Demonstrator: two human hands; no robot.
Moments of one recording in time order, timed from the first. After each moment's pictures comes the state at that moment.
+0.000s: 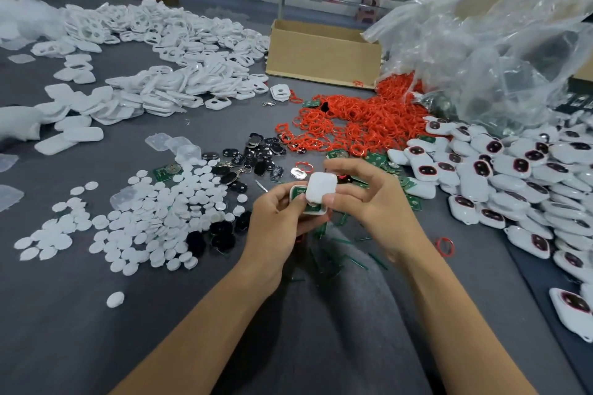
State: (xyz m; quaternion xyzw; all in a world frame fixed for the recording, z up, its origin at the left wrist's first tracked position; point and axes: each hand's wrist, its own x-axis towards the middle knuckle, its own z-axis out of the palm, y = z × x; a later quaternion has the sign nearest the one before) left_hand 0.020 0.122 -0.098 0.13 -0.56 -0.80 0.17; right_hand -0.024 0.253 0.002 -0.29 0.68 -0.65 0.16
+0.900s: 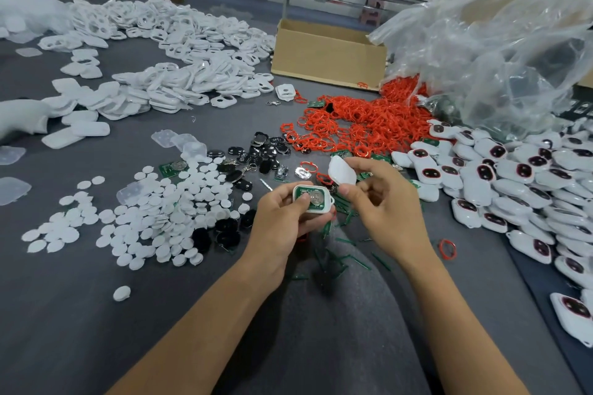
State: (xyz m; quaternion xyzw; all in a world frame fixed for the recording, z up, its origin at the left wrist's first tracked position) left_hand 0.054 0.135 -0.029 0.21 -0.47 -0.84 0.17; right_hand -0.026 0.254 -0.003 -0.34 0.79 -0.51 -0.06
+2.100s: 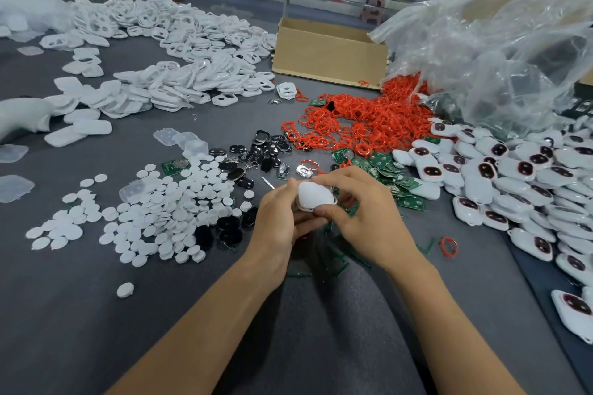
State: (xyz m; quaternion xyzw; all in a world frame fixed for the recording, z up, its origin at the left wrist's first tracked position) left_hand 0.055 0.136 -0.021 0.23 -0.44 -0.85 0.17; right_hand -0.015 0.244 -0.004 -0.44 0.81 -0.38 -0.04
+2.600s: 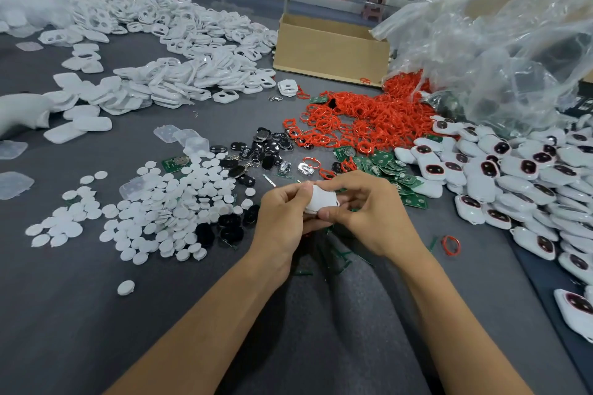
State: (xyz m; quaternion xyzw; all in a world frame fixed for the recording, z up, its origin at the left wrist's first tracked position) left_hand 0.056 0.138 -0.026 0.21 -0.51 -0.81 0.17; right_hand -0.015 0.243 -0.003 -0.33 0.79 -0.50 0.09
